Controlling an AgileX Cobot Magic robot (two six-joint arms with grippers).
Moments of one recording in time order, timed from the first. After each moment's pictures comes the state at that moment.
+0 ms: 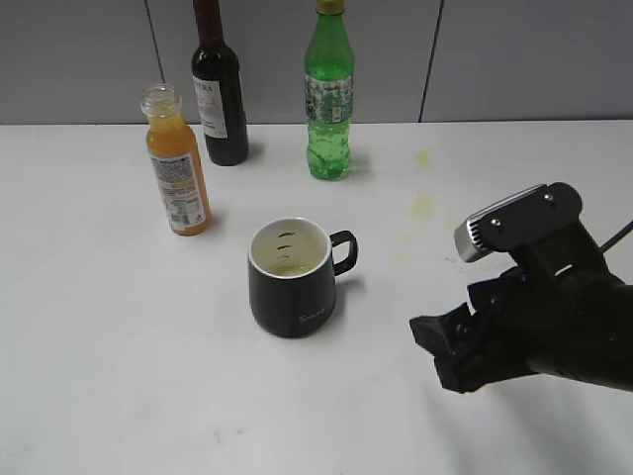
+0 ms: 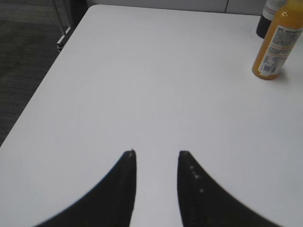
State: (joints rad) left arm -0.01 -0.01 -0.49 0.07 1.08 0.02; right arm 0.68 1.38 -0.35 0.48 -0.33 -0.28
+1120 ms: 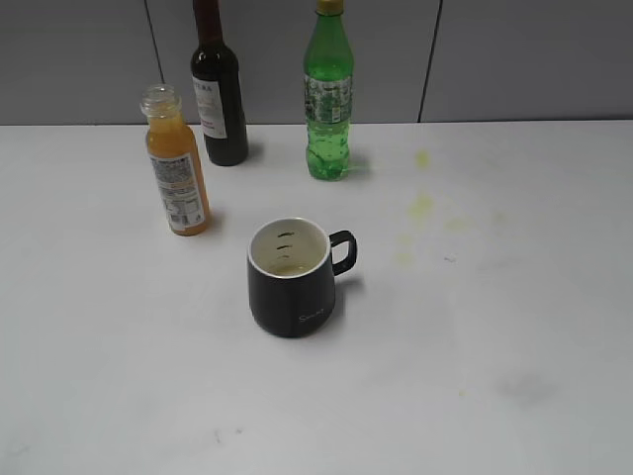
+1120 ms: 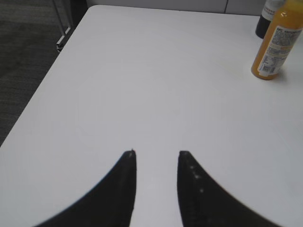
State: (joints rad) left arm -0.01 -0.01 -0.49 0.07 1.08 0.02; right arm 0.33 0.46 -0.56 -0.05 0.90 0.13
